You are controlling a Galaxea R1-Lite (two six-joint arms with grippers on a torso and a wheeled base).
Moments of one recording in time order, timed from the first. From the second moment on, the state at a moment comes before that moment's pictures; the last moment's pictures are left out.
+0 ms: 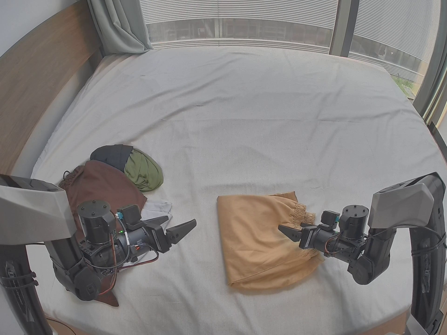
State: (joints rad) left arm -0.35 2.14 -0.36 -1.54 -0.35 -0.36; right arm 0.31 2.44 -0.54 -1.56 0.28 0.38
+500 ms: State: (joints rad) left arm -0.35 2.15 -0.36 -1.54 -0.35 -0.36; right arm 0.31 2.40 -0.50 -1.55 0.27 0.38
